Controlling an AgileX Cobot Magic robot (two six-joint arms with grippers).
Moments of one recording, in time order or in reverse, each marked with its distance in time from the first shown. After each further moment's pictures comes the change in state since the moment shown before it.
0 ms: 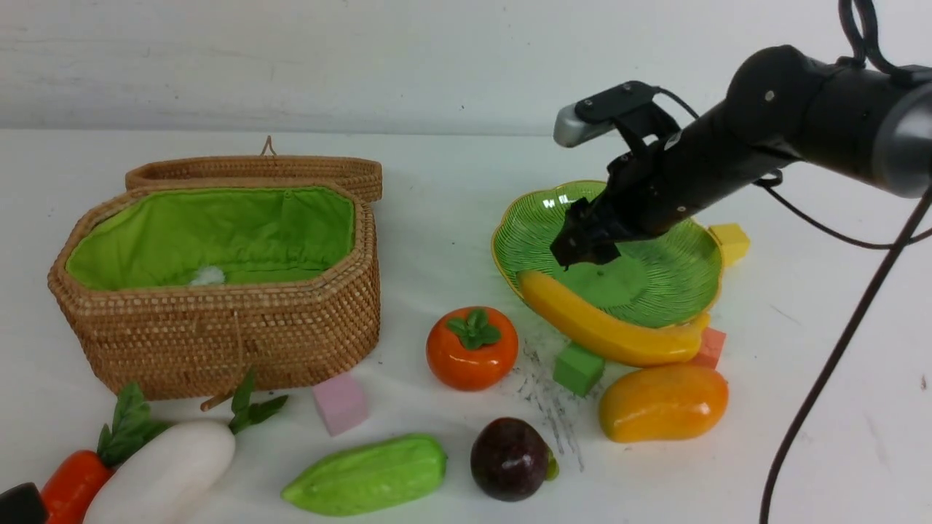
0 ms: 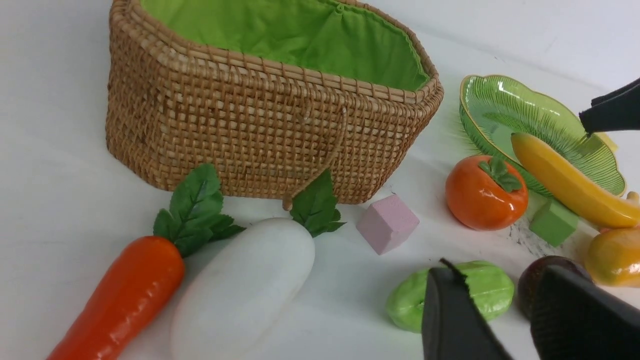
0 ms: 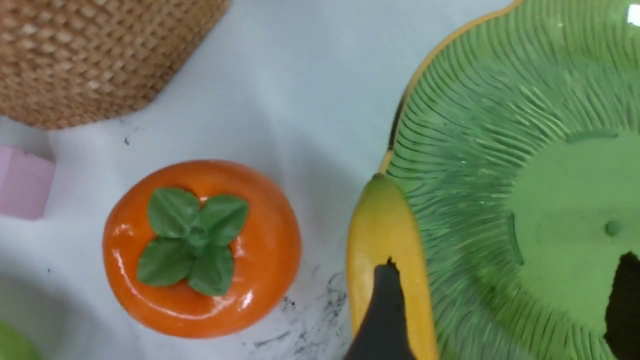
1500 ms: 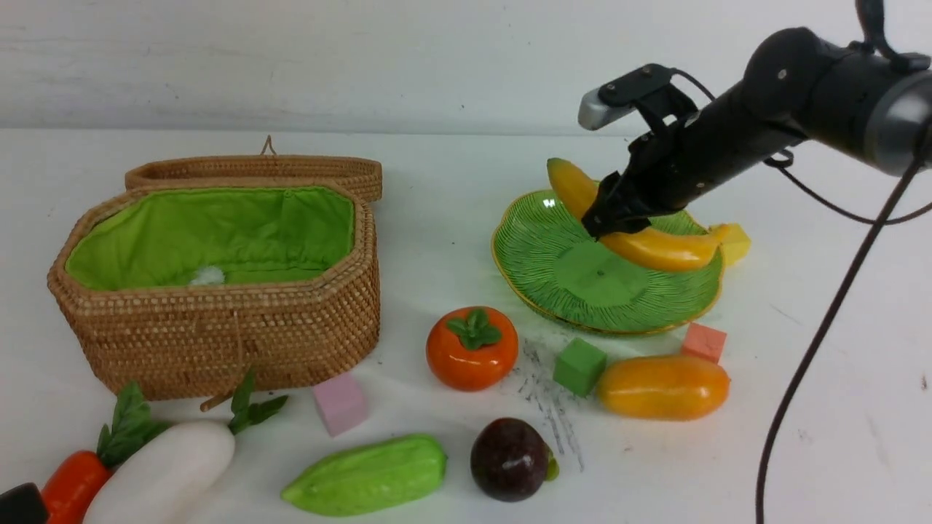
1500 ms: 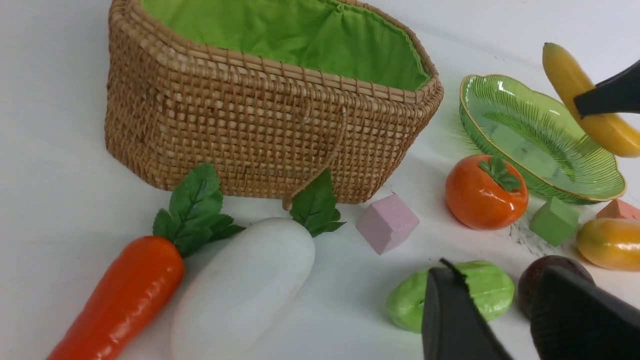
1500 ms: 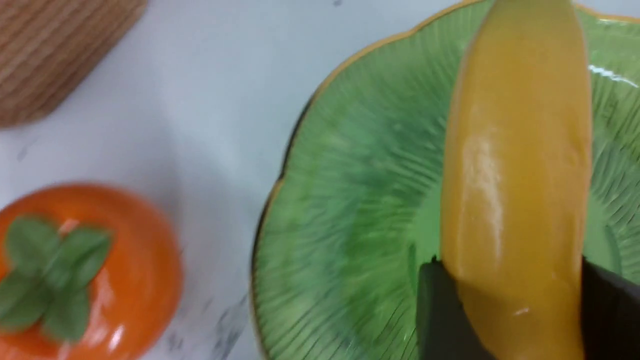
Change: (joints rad) right arm -0.073 0.138 -0.169 0.001 0.000 -0.047; left arm 0.000 0.000 0.000 0.000 0.000 0.000
